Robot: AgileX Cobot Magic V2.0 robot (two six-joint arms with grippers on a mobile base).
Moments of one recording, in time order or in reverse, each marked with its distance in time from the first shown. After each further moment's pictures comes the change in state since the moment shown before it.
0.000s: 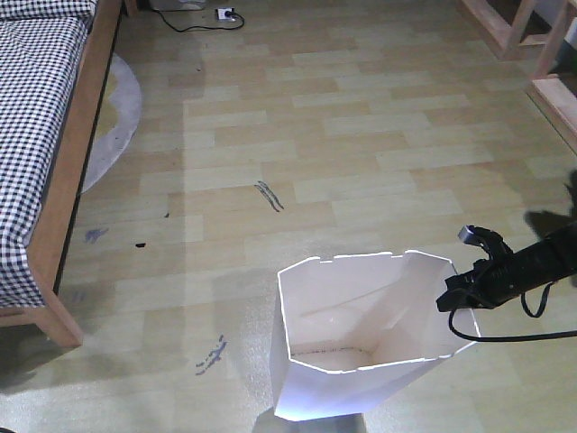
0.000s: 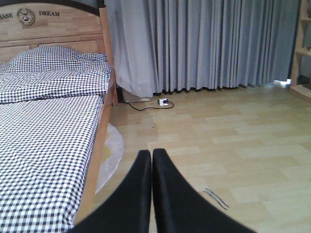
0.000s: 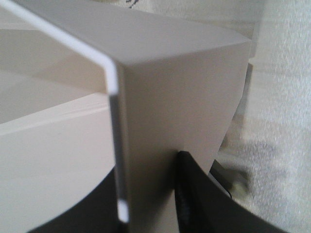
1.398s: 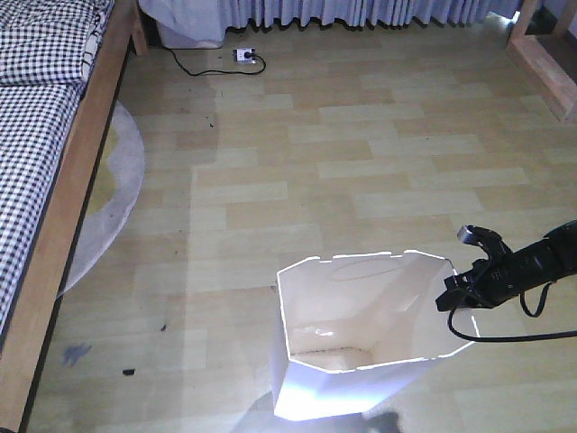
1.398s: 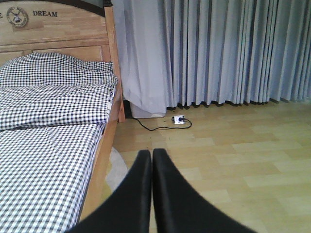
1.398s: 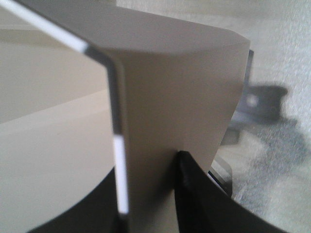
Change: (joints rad) left arm 0.000 0.000 0.000 0.000 0.000 0.000; right arm 0.000 0.000 0.000 0.003 -0.009 -0.001
